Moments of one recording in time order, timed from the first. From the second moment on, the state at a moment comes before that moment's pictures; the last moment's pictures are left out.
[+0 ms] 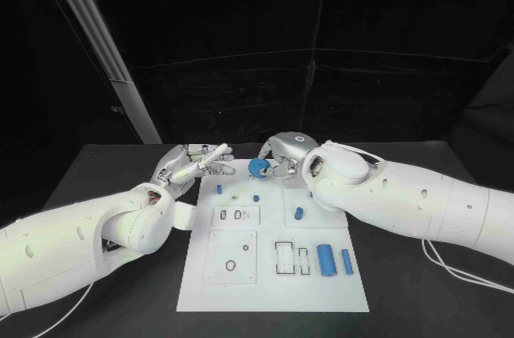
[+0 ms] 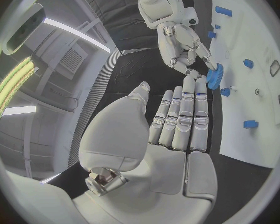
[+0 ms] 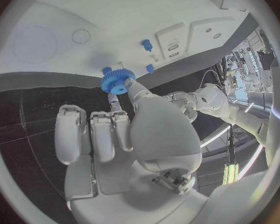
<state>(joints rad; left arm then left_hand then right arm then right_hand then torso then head) 1.20 -0.88 -0.07 1.57 -0.05 -0.32 0.50 1.30 -0.01 0.05 0.21 0.16 0.96 0.22 0.13 0.07 1.05 0.16 0.12 0.07 1.16 0.11 0.21 0.22 0.18 0.94 0.22 0.35 0.13 1.26 -0.54 0.00 1.34 -1.68 -0.29 -0.24 1.34 0.02 0.21 0.08 0.20 0.96 0.15 0.14 0.03 1.47 0.04 1.49 1.31 1.47 -0.04 1.54 1.31 0.06 1.46 0.07 1.48 1.31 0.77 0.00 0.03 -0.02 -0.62</state>
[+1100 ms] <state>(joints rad) 1.21 -0.87 -0.07 1.56 -0.01 -0.35 0.52 1.30 -0.01 0.05 0.21 0.16 0.96 0.22 0.13 0.07 1.05 0.16 0.12 0.07 1.16 0.11 0.21 0.22 0.18 0.94 0.22 0.34 0.13 1.24 -0.42 0.00 1.23 -1.67 -0.21 -0.24 1.29 -0.03 0.22 0.08 0.22 1.01 0.15 0.10 0.03 1.47 0.05 1.48 1.31 1.47 -0.03 1.54 1.31 0.06 1.46 0.08 1.48 1.31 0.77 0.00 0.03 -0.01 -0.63</state>
